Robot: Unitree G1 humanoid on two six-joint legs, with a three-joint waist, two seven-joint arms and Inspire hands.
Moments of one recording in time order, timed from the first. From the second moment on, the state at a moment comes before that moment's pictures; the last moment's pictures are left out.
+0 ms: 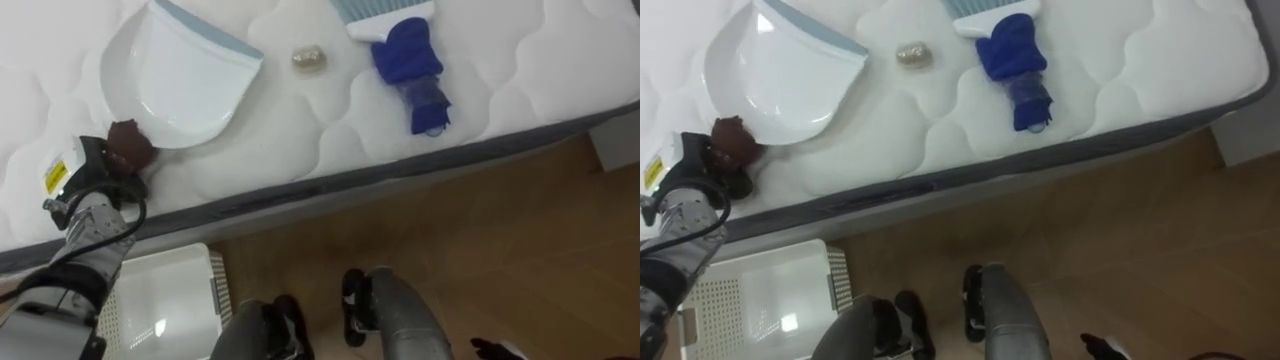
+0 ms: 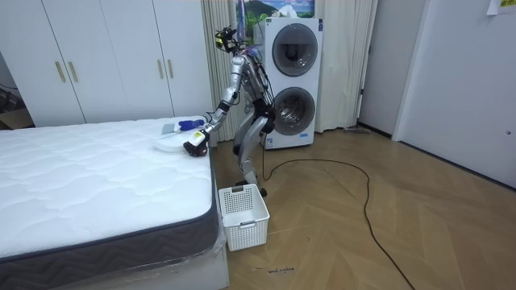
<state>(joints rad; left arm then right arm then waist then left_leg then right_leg) -0.63 0.44 -0.26 1.24 0.18 0.00 0.51 -0.05 -0.37 0.45 1.12 0.04 0.06 -0.06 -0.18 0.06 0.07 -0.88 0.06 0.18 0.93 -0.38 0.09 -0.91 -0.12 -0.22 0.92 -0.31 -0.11</state>
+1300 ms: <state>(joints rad) -0.58 0.45 -0.32 1.25 0.33 -0.06 0.51 -0.09 -0.38 0.39 1.10 0.11 -0.03 -0.09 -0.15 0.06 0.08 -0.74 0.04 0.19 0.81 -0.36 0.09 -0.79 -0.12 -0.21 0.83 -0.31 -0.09</state>
